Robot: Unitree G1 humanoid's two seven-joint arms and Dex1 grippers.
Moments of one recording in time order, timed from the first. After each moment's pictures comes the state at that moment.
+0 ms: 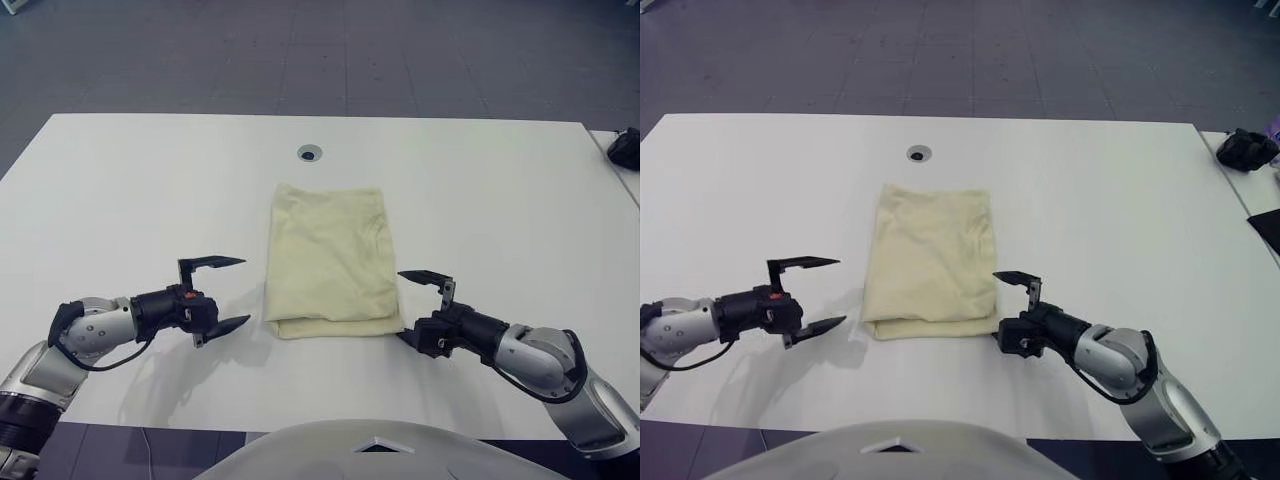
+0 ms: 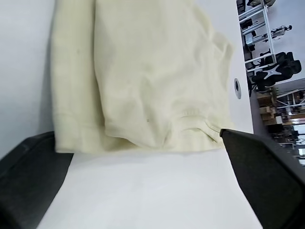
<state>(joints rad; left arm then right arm) 0.19 1.00 -0.14 -0.01 0.02 -0.67 -0.75 0.33 -0.78 0.20 -0.49 -0.44 -0.13 0.59</state>
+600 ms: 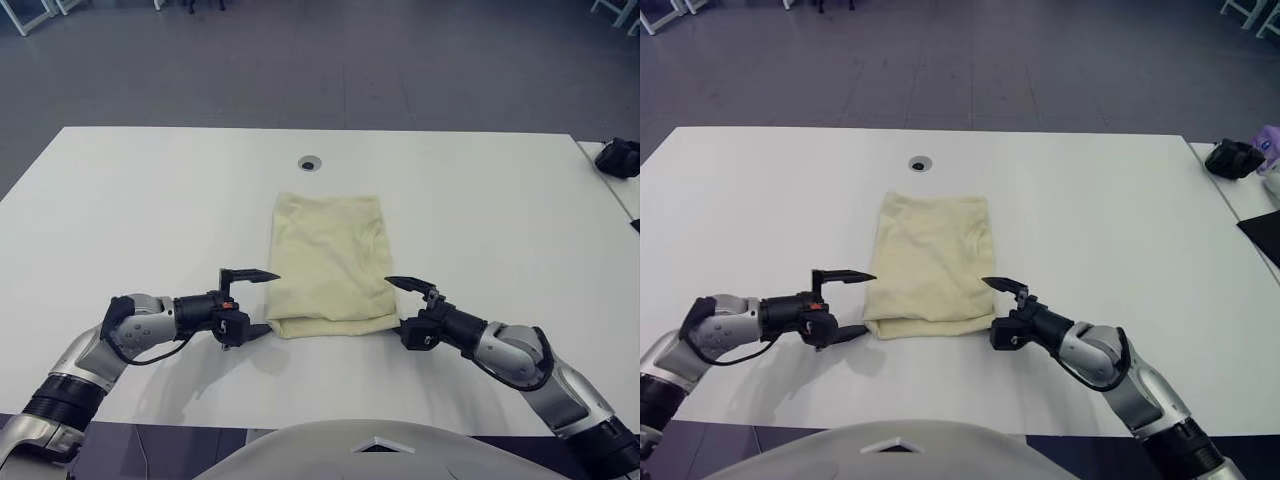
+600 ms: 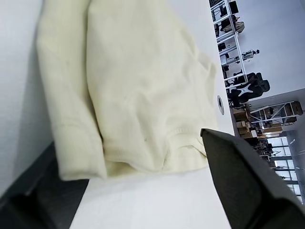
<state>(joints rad) 0.00 0.87 -0.31 0.12 0.20 -0.78 -0.76 0.20 -0.75 0.32 -0.21 -0.44 -0.35 0.49</state>
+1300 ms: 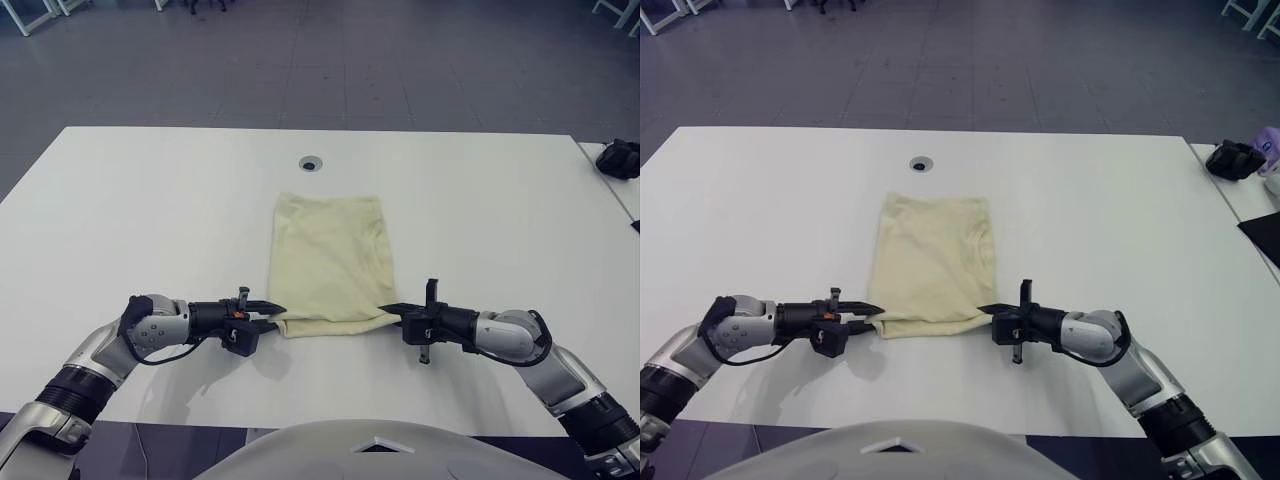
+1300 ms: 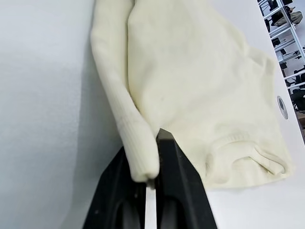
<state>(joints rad) -0.04 0.88 -0.42 0.17 0.22 -0.80 -0.78 0.09 -0.77 0.36 -0.13 -0.21 -0.28 0.77</state>
